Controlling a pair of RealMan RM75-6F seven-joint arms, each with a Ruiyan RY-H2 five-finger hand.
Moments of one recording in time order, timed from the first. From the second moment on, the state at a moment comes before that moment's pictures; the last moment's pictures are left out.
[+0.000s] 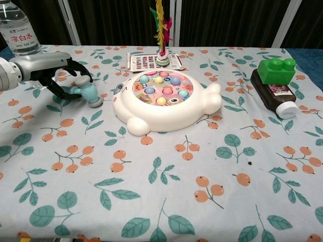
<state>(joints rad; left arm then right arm) -0.76 -1.55 -0.11 -1.08 1.37 0.77 -0.34 0.10 -0.98 0.02 -1.62 -1.64 1.52 0.15</state>
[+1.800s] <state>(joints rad) -0.94 -1.55 -0.15 -1.08 1.52 0.84 -0.45 0.04 -0.97 0.01 -1.66 -1.65 1.58 0.10</state>
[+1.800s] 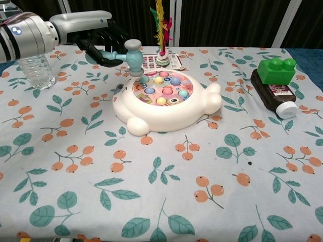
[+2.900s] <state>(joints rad) -0.98 -1.57 -0.17 -1.10 1.40 0.79 -0.30 0.04 -0.97 0.01 -1.64 -1.64 1.57 0.13</state>
